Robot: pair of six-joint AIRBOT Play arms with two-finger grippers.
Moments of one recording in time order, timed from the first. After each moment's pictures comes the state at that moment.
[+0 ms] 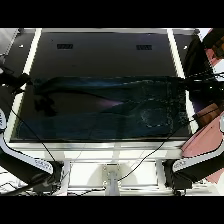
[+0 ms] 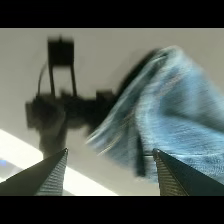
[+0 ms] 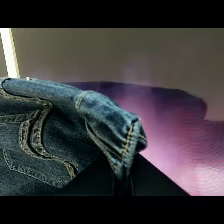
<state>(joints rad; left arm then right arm) 0.46 -1.84 1.69 1.43 -1.12 -1.73 -0.53 -1.76 1.42 -0.90 1.02 1.03</state>
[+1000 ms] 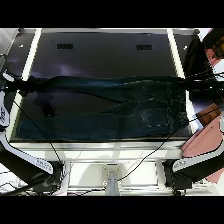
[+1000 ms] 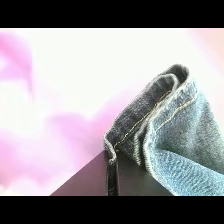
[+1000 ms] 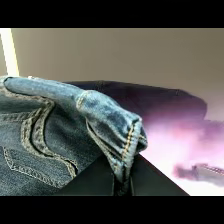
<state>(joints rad) 0.43 -1.90 1.53 1.24 -0.78 -1.75 -0.53 -1.76 1.42 -0.90 1.02 1.03</state>
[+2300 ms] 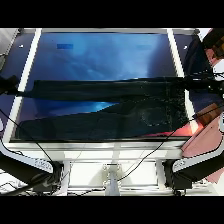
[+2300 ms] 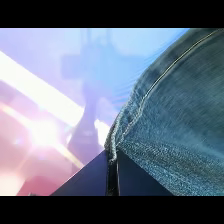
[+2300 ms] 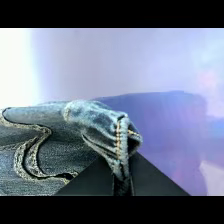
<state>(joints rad) 0.50 -1.80 1.76 1.58 -1.42 -1.75 -0.51 -1.76 1.42 -0.91 0.97 1.15</state>
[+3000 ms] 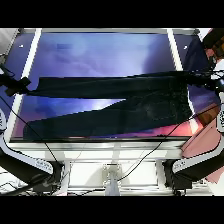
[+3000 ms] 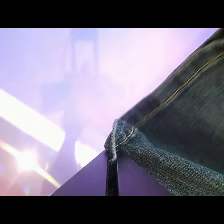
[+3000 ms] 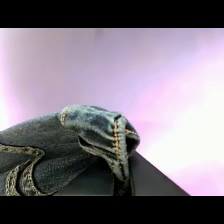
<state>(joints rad) 0.44 -1.83 1.67 1.52 -1.15 -1.77 -0.45 -1.76 1.42 -0.95 0.65 1.20</state>
